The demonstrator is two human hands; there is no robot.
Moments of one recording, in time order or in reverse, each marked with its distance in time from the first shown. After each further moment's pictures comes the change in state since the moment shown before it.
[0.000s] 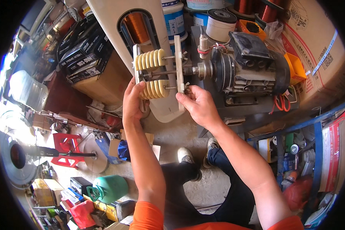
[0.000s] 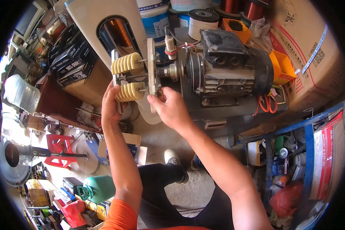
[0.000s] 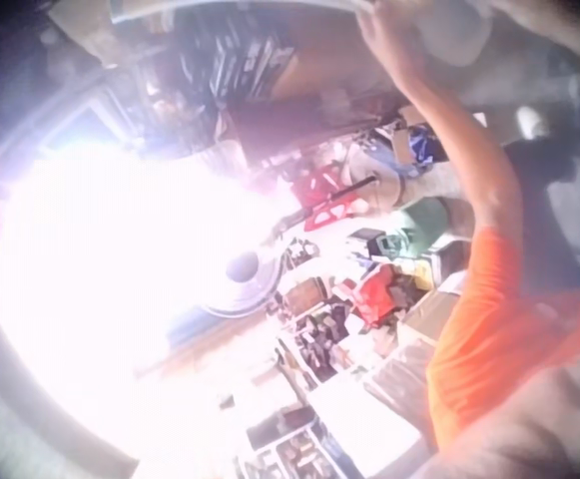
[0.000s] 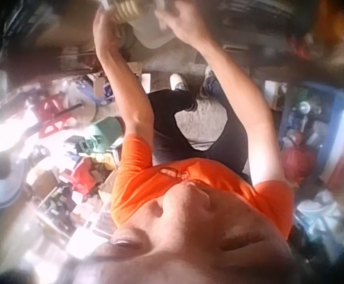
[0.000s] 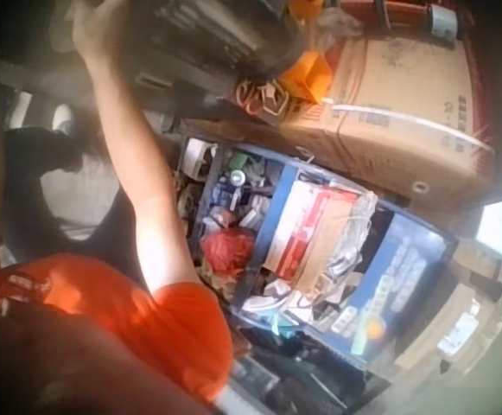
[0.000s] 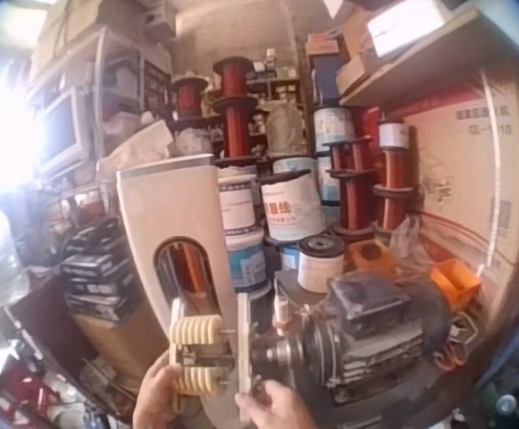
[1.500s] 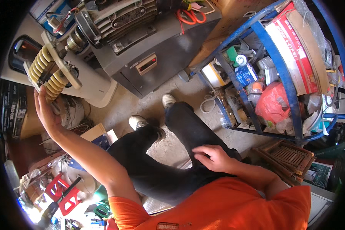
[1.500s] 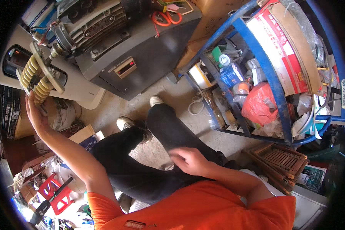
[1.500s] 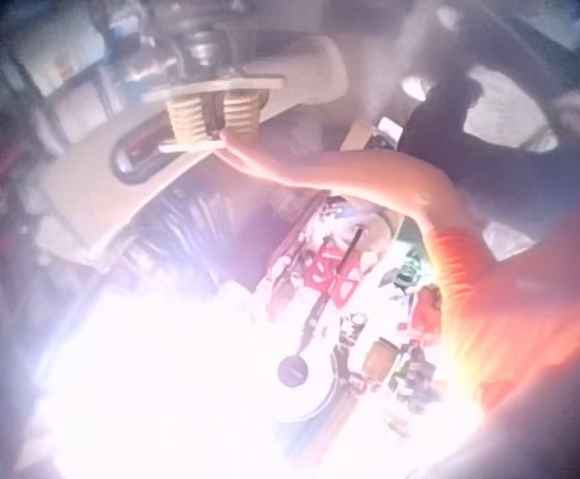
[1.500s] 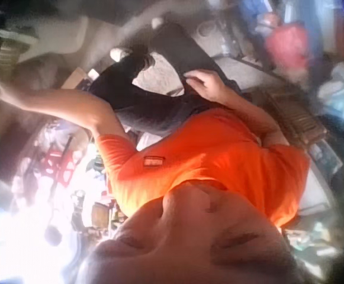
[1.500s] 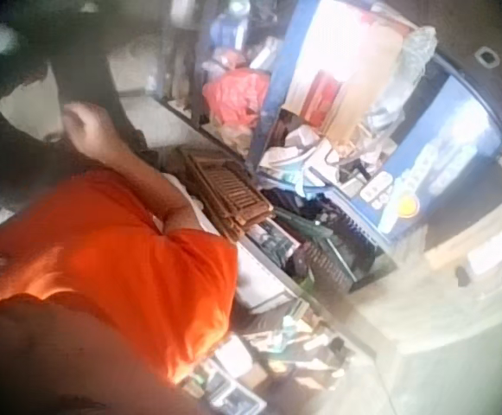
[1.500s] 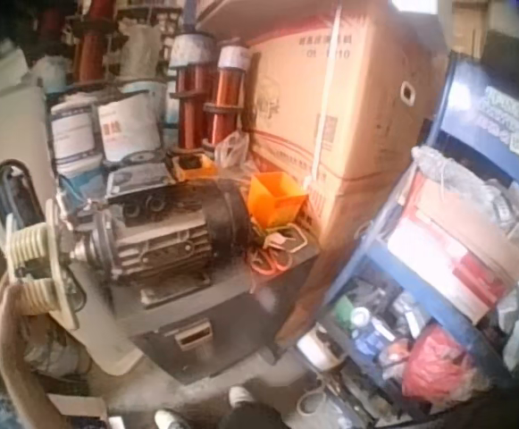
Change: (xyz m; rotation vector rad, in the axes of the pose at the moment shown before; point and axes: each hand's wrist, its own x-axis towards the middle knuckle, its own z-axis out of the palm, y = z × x) left_hand -0.005 0.007 0.022 0.244 0.039 0.061; right_hand -0.406 -0.013 -0.062 -0.515 0.175 0.351
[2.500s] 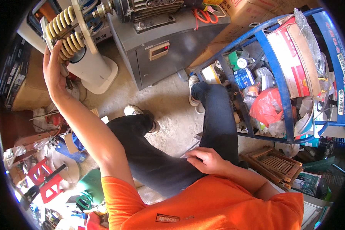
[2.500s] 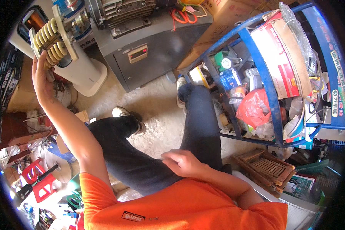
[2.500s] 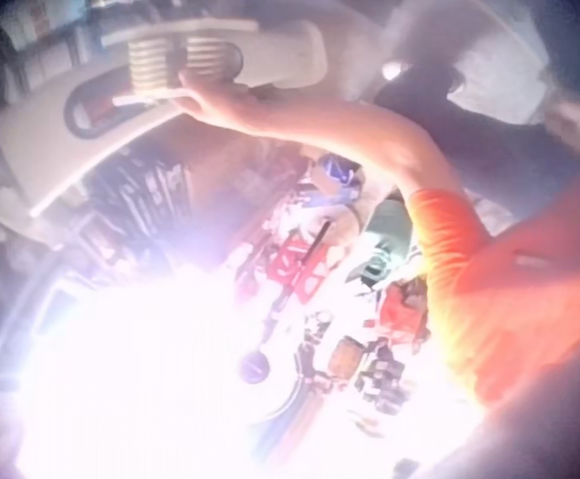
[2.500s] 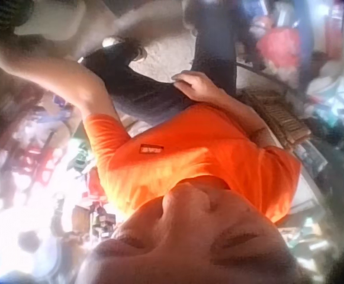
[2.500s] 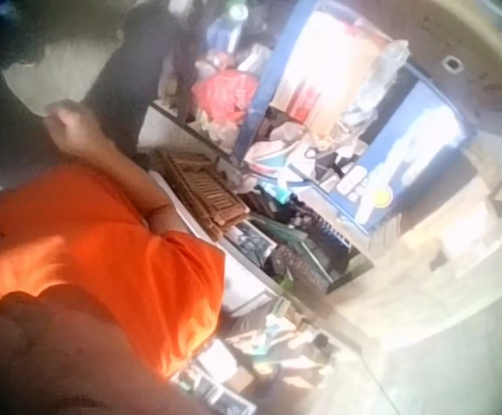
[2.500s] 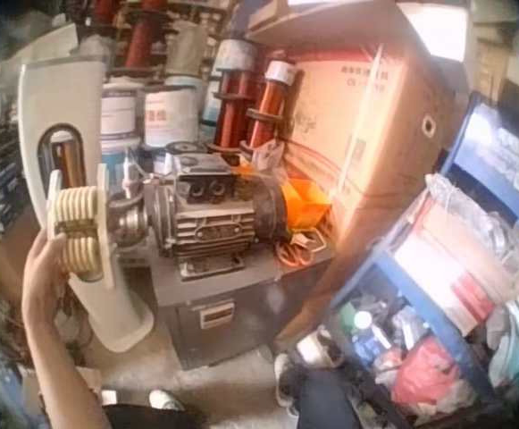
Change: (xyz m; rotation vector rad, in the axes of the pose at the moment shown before) left_hand -0.012 0.007 0.016 -0.069 0.031 0.027; right_hand -0.025 -0.027 0.029 -0.077 -0.149 -0.069
